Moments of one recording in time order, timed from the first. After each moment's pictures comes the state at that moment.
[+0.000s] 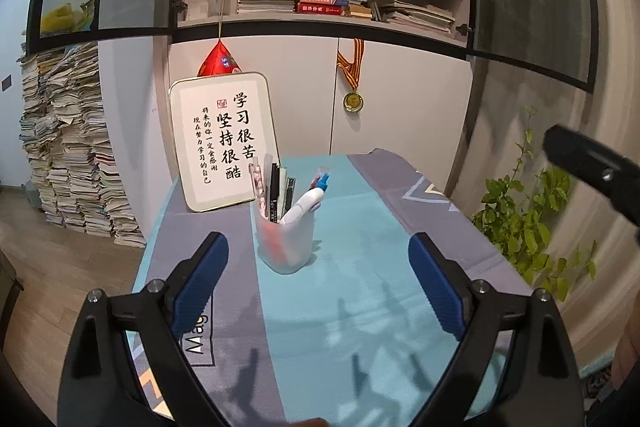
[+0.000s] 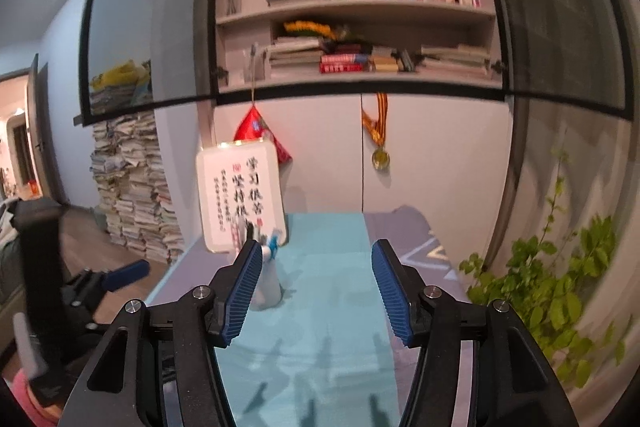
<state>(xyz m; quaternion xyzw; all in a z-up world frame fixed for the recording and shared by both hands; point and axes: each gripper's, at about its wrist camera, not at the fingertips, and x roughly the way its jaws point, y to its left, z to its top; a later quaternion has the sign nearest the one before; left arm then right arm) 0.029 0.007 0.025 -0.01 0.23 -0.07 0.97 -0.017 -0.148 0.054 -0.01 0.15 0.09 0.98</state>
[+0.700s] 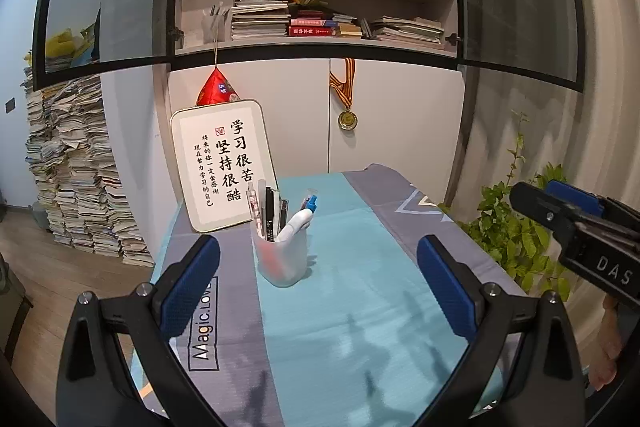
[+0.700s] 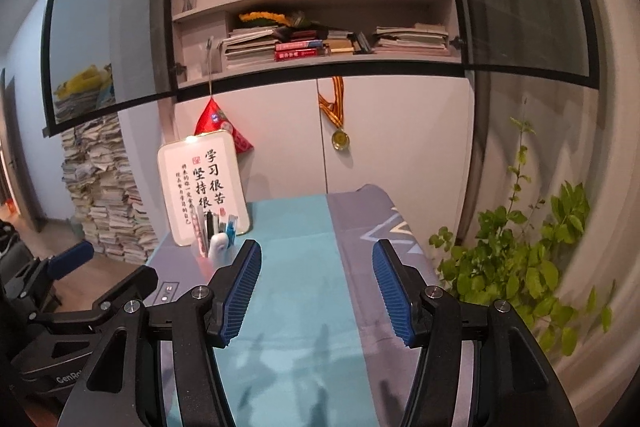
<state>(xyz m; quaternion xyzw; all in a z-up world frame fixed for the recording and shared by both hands) 0.007 -0.007 0.042 0.01 0.20 -0.07 0.98 -0.011 -0.181 0.037 0.03 0.19 0.04 0.98</state>
